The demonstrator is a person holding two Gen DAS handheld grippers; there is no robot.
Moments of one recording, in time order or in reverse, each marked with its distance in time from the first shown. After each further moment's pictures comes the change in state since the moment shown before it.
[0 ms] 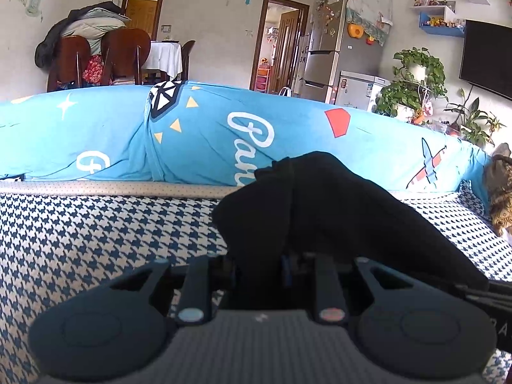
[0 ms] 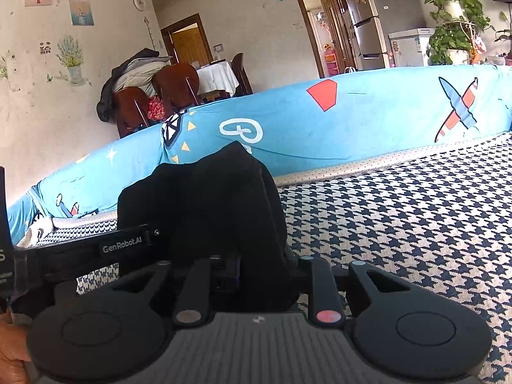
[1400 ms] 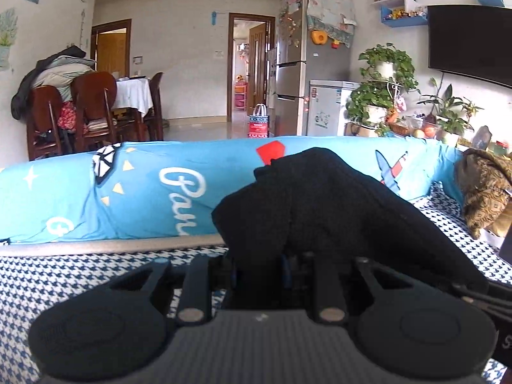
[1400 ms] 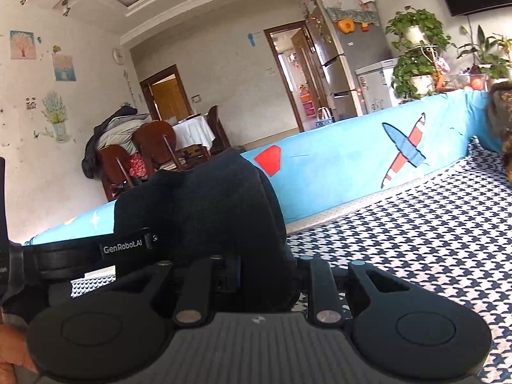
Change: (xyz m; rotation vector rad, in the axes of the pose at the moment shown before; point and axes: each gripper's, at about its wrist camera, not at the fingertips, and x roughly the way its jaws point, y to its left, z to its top) left arm -0.029 -0.117 0.047 0.144 -0.065 -0.036; right arm -0.064 -0.071 0.028 0.089 -0.178 -0.047
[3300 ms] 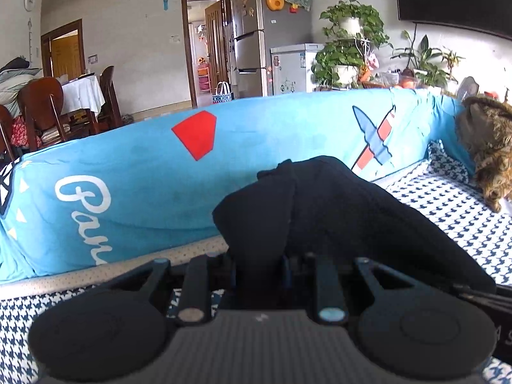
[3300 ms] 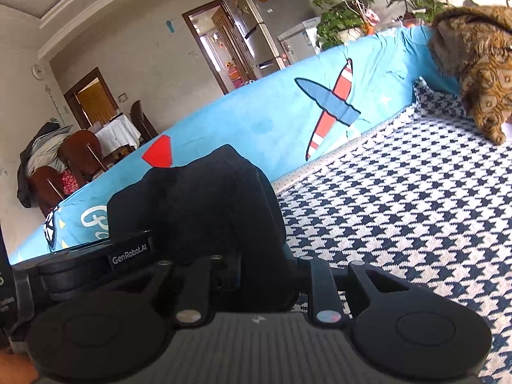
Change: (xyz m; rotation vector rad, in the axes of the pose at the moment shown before) left arm 0.167 -0.066 0.011 0.155 0.093 -0.066; right arm 0.093 -0.086 0.011 0.216 0.095 -0.211
